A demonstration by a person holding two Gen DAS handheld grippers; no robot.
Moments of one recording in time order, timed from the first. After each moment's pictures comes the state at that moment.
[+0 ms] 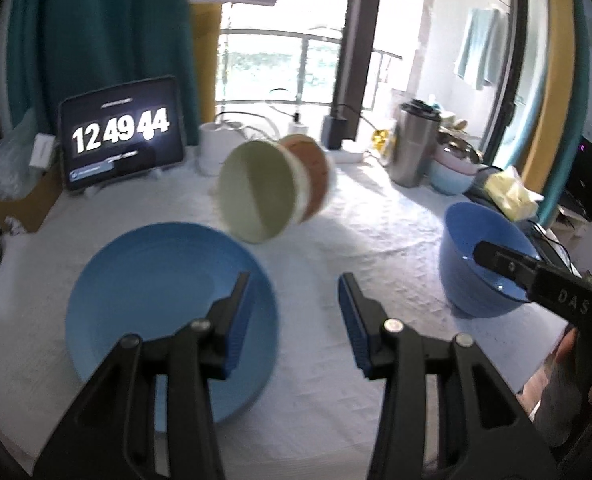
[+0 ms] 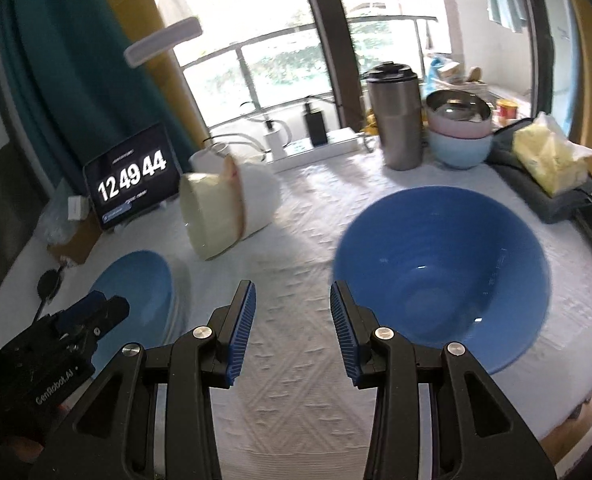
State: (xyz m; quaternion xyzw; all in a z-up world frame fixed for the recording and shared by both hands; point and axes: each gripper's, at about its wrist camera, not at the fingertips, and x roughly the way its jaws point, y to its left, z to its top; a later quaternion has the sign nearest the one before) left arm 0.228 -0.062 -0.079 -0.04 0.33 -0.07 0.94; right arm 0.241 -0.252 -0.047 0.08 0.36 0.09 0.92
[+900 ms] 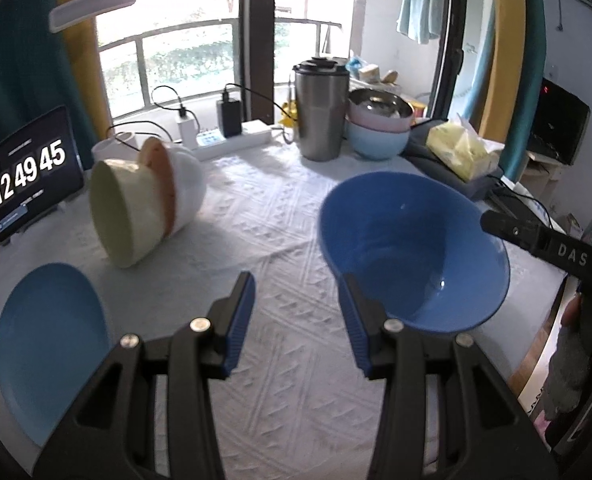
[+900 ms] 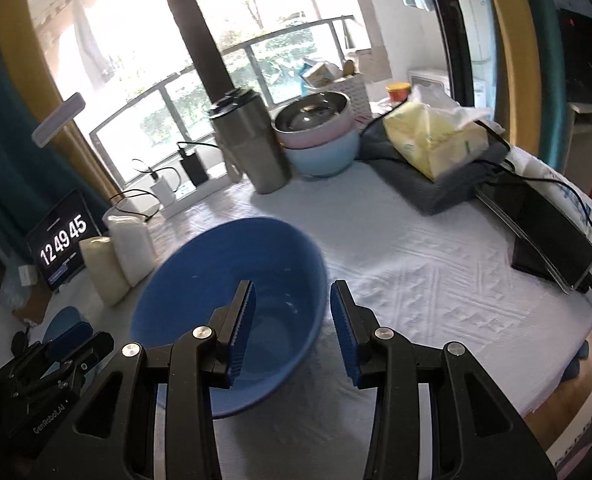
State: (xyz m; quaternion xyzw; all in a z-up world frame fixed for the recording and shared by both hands) left arm 0.265 -0.195 -0.088 0.03 0.36 -0.15 0.92; right arm 0.240 -0.403 -0.059 0.15 0.35 -0.01 0.93
